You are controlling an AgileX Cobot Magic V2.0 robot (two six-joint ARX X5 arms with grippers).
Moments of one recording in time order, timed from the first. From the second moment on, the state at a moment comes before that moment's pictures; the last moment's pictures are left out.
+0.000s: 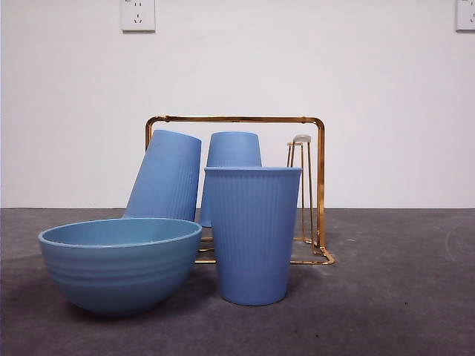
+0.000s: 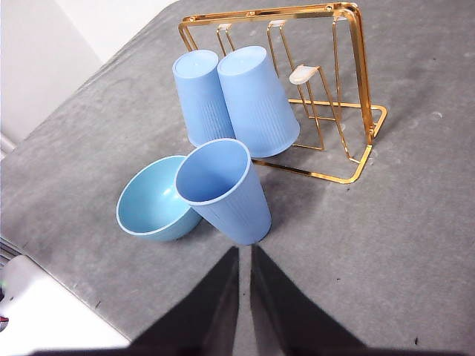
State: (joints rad) left arm -0.84 0.31 0.85 -0.98 -0.06 -0.25; right arm 0.54 0.27 0.66 -0.79 -0.21 0.36
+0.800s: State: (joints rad) left arm -0.34 0.19 0.54 -0.57 0.02 -0.07; right arm 0.54 0.27 0.66 -0.79 -0.21 0.36
